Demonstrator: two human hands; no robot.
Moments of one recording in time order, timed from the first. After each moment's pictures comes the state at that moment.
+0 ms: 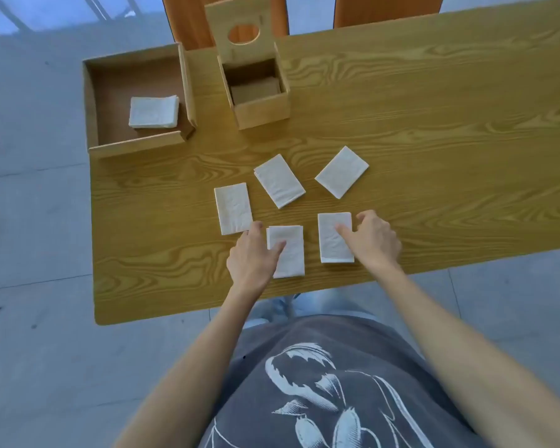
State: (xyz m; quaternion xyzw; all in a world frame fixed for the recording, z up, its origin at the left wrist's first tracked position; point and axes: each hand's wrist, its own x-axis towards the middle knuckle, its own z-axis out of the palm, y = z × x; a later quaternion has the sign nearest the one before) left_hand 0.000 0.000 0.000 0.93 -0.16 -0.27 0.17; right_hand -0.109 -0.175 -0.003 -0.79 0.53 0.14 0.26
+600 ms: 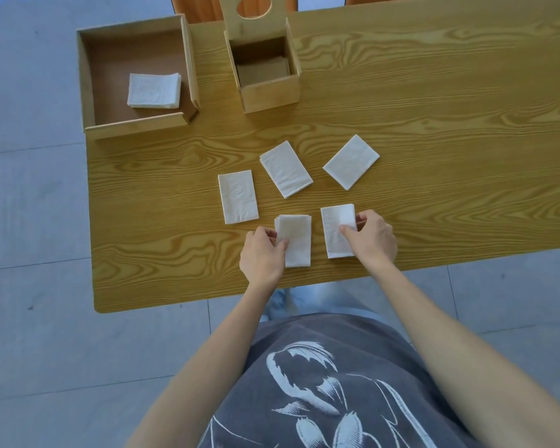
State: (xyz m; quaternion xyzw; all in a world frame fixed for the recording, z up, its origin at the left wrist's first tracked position) left_hand -0.011 -0.001 -0.024 0.92 -0.04 -0.32 0.22; right_hand -0.108 -0.161 -0.017 -0.76 0.57 0.10 0.31
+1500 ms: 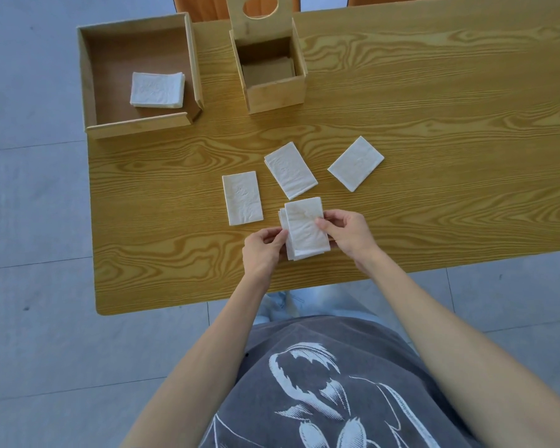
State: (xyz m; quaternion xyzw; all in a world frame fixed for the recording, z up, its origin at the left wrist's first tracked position) left_hand 0.003 0.007 -0.046 0.76 0.13 -0.41 0.50; right_hand -0.082 -0.146 -0.024 -0.59 0.46 0.05 0.67
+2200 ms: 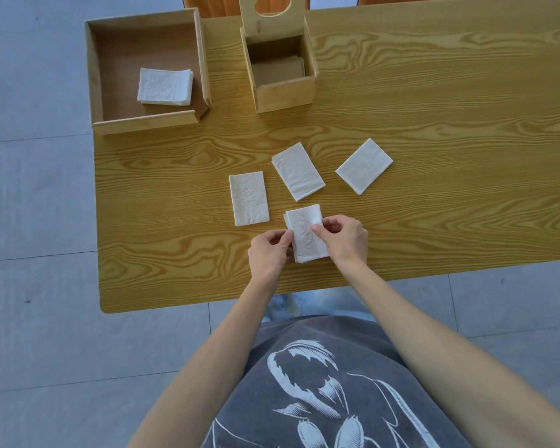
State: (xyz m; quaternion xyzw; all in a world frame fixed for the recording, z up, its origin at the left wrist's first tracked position) left_hand 0.002 0.005 -0.042 0.78 0.12 -0.39 0.47; right_hand -0.069 -0.119 -0.036 -0.74 0.54 0.03 0.41
